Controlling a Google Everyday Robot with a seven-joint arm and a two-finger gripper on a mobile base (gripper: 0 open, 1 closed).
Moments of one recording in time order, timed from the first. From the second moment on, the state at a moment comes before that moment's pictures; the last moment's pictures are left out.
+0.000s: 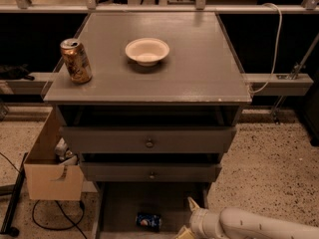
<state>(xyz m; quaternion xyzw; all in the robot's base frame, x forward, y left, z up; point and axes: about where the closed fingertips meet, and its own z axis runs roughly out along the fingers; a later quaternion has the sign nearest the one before) 0.430 -0.088 0.302 -0.46 0.80 0.20 0.34</state>
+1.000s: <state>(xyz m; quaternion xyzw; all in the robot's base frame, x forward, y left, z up) 0.457 -0.034 0.202 -0.47 0.79 0.23 0.31</state>
